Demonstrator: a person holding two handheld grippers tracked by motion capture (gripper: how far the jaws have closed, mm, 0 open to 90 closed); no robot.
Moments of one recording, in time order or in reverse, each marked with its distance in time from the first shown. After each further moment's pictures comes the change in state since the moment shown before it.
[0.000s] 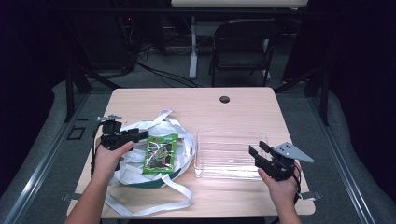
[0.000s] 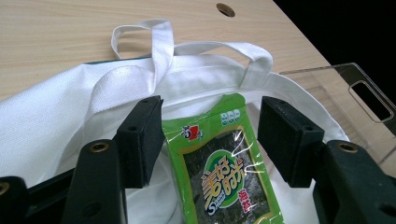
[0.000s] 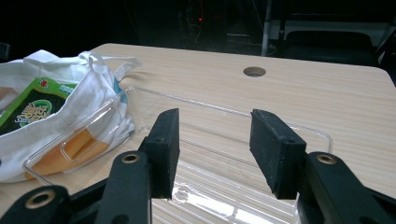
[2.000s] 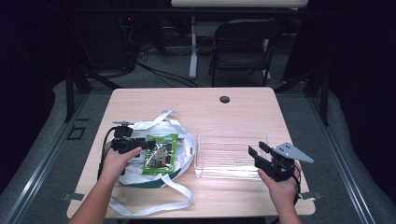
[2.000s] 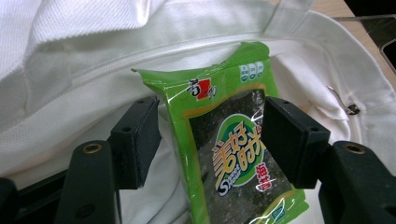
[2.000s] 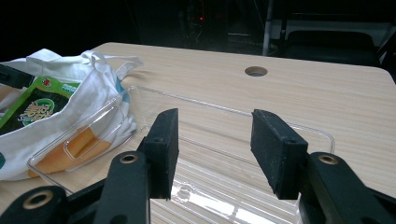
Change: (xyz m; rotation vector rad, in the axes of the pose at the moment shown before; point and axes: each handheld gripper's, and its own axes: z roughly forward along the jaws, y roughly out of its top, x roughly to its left) left arm 0.007 -0.017 0.037 0.176 0.013 -0.027; right arm 0.002 0.001 -0.001 0.009 0.002 -0.008
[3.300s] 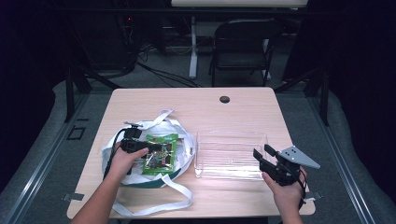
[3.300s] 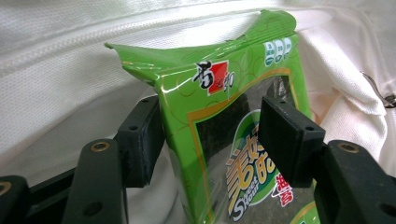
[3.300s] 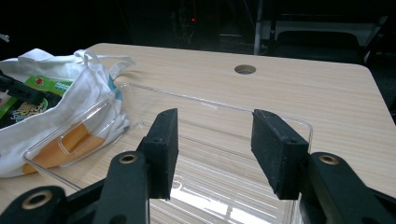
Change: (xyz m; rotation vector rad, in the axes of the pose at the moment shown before) left arm 0.007 -0.001 0.036 0.088 -0.045 -0.025; right arm -0.003 -0.005 -0.014 -0.011 -0.034 0.004
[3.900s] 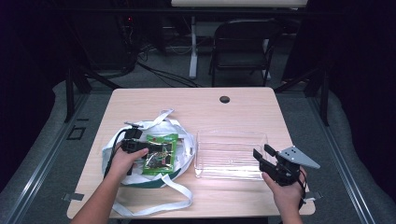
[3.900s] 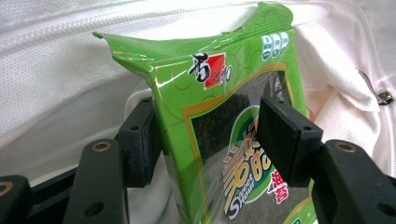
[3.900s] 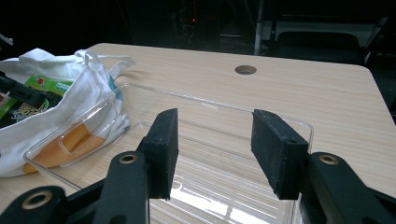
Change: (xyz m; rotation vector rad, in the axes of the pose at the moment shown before) left arm 0.002 -0.001 0.003 0.018 -0.026 -0.020; right arm 0.000 0.000 0.000 -0.002 0.001 -0.002
